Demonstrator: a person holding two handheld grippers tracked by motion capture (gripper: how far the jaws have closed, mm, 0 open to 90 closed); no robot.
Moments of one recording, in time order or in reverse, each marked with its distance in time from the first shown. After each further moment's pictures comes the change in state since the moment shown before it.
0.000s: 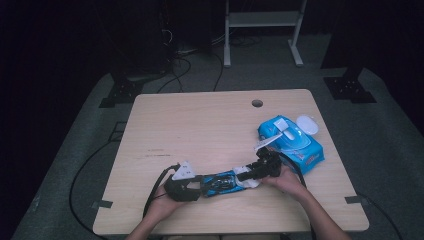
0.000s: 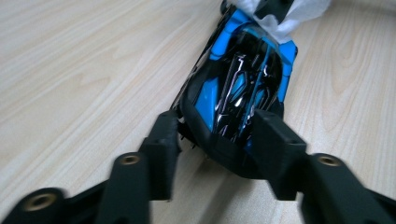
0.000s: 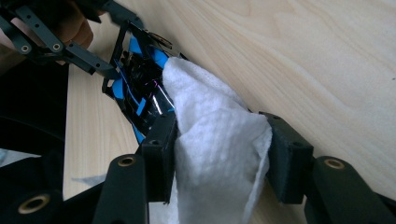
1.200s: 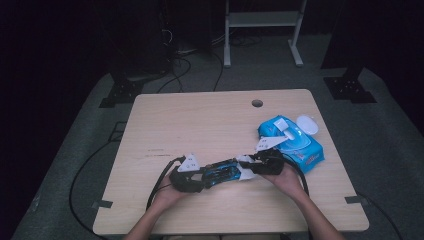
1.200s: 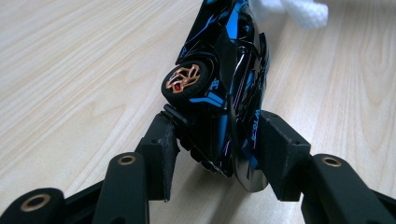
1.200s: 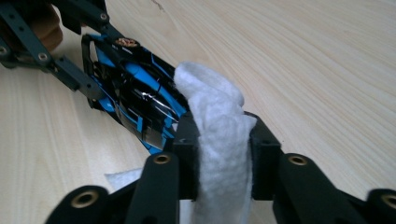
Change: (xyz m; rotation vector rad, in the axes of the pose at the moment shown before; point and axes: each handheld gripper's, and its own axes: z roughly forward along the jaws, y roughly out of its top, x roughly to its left) left arm 0.015 0.010 0.019 -0.025 -0.020 0.109; right arm 0.034 0.010 -0.018 -0.135 -0.344 -0.243
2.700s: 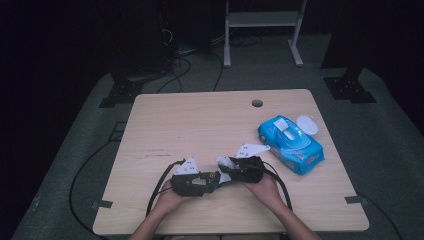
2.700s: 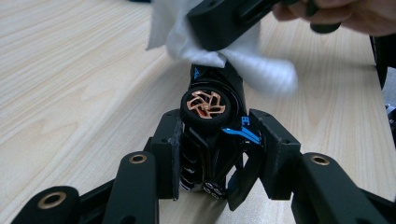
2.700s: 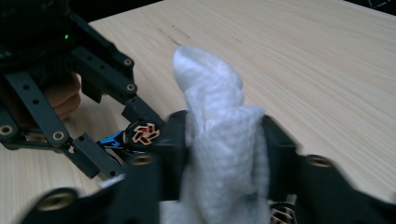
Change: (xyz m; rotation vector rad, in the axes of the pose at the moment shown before) left arm -0.009 -0.001 -0.002 -0.090 -0.117 -0.069; right arm 0.055 0.022 0.027 -0.105 -0.048 0.012
